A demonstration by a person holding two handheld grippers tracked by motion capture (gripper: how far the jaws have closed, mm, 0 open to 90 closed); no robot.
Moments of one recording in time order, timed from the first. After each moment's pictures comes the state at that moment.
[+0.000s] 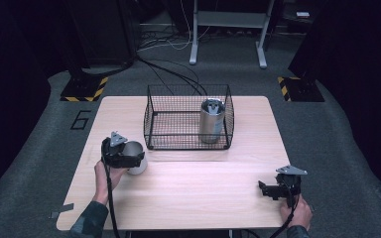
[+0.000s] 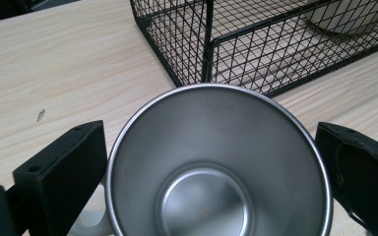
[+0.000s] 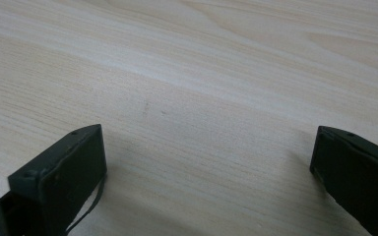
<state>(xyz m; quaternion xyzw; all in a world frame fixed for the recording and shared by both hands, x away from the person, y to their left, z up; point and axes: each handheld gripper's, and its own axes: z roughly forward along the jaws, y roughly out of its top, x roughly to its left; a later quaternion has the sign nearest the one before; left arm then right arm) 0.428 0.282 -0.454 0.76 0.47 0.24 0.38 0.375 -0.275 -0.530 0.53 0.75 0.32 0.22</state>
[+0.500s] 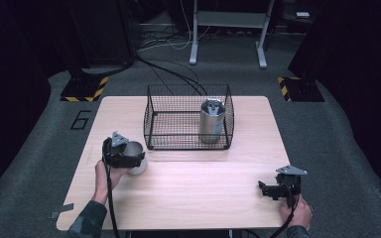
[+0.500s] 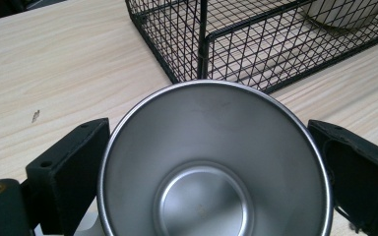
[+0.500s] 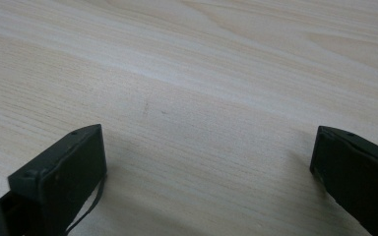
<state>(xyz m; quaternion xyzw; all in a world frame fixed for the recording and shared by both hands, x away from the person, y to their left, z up) 0.429 0.280 -0.453 0.77 0.47 0.24 0.37 0.375 -0.275 -0.530 0.53 0.75 0.32 0.22</state>
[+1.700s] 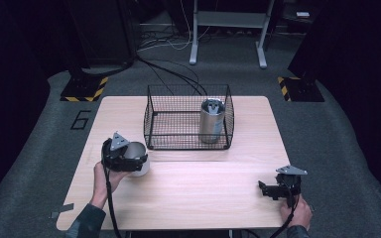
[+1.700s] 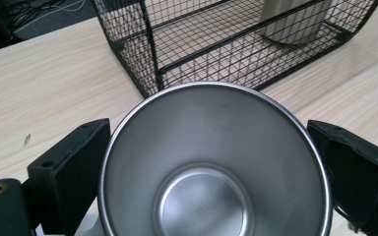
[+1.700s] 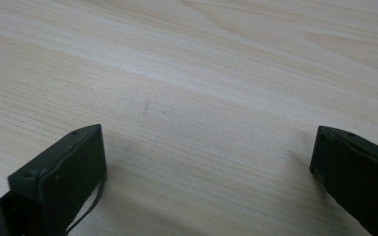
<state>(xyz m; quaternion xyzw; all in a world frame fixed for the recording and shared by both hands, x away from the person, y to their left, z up) 0.403 0.266 -0.423 0.78 0.42 0.24 0.39 0.375 -0.275 -0.530 0.53 0.75 0.32 0.22</state>
